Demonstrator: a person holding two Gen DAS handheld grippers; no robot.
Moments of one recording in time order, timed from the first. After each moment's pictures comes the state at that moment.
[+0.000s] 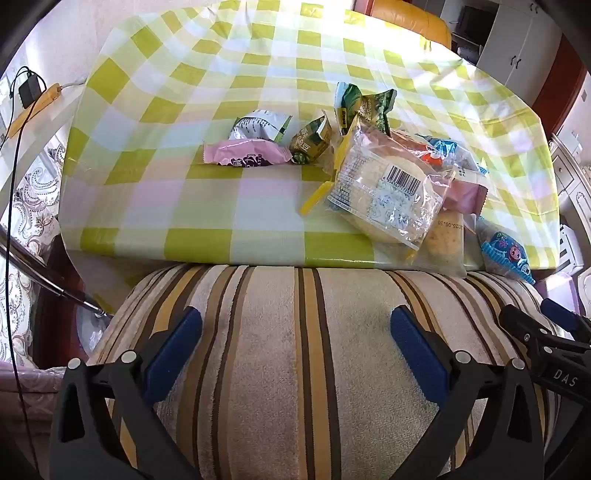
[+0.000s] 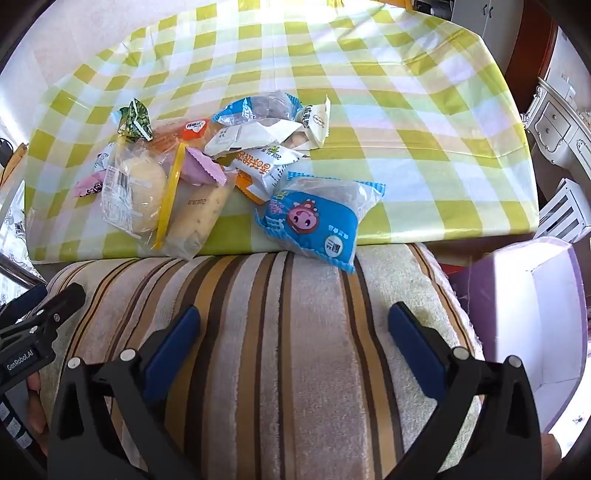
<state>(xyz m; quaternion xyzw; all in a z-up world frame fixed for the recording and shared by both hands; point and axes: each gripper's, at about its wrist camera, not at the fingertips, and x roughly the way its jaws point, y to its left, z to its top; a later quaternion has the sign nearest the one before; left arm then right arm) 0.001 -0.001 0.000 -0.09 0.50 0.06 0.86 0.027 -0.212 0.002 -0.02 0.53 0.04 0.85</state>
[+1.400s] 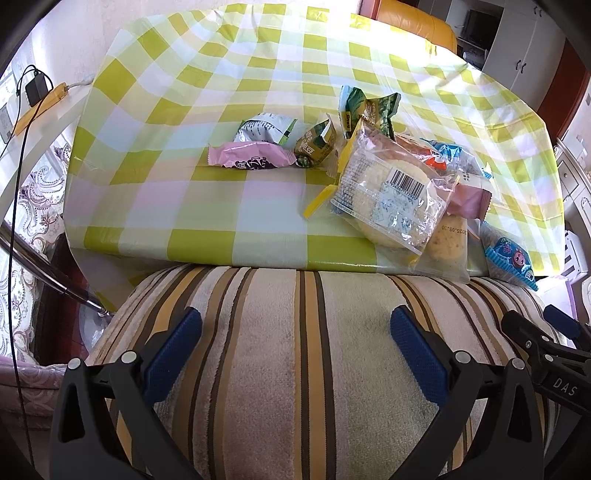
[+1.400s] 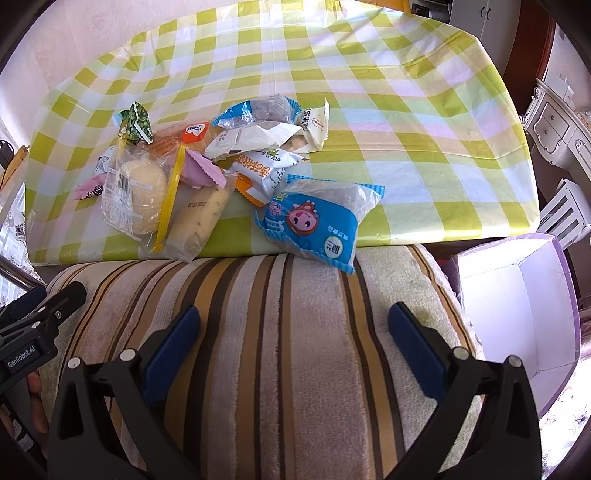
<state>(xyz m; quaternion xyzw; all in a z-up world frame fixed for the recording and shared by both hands) 0.000 -0.002 0.000 -0.09 0.49 0.07 0.86 0.025 -0.214 0.001 -0.01 0.52 0.05 0.85</state>
